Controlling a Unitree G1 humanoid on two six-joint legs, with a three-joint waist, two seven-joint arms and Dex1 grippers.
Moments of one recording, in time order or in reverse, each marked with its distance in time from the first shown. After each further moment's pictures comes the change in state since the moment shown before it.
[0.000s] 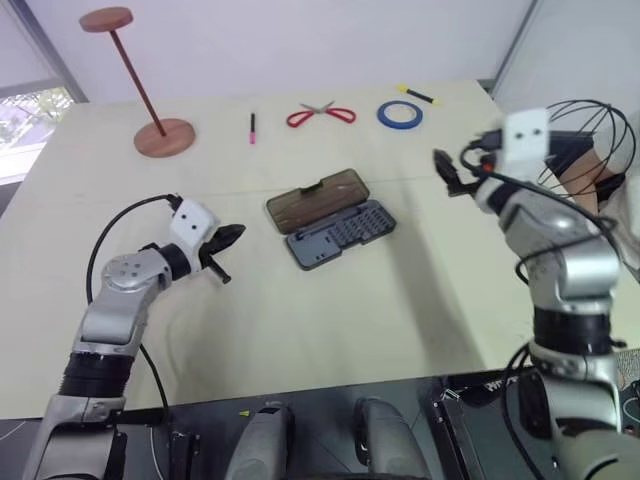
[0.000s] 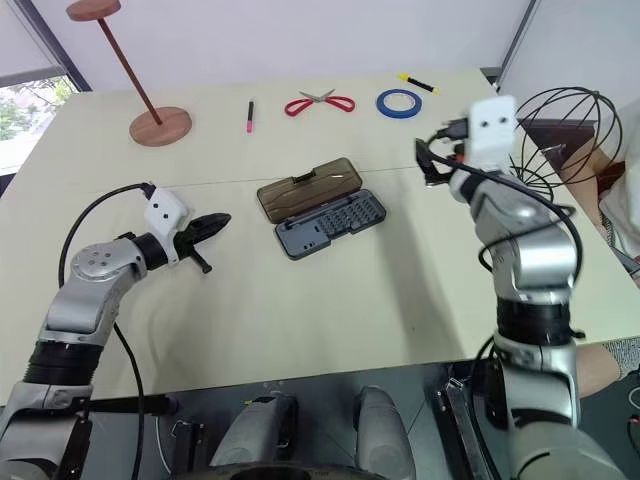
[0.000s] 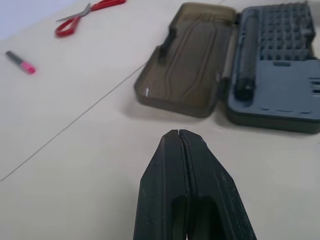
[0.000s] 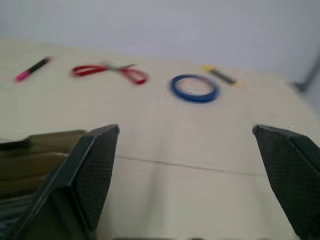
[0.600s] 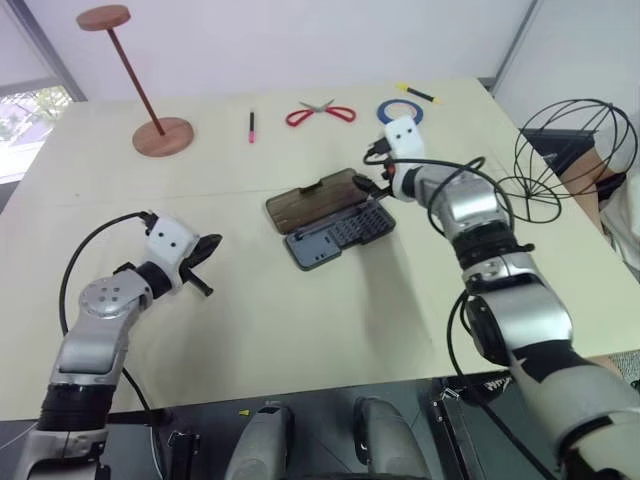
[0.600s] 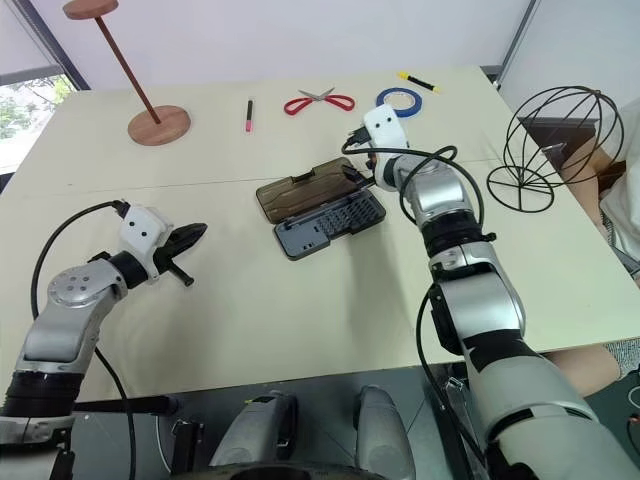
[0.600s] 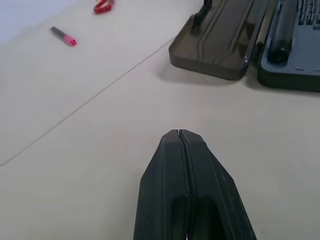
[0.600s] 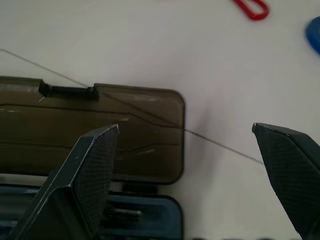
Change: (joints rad) left arm 0.158 0.017 0.072 -0.103 0.021 -0.022 0.090; right arm -0.454 0.191 0.243 0.939 -0.233 -0.274 0.238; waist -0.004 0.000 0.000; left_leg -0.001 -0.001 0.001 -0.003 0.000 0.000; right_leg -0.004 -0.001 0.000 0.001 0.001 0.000
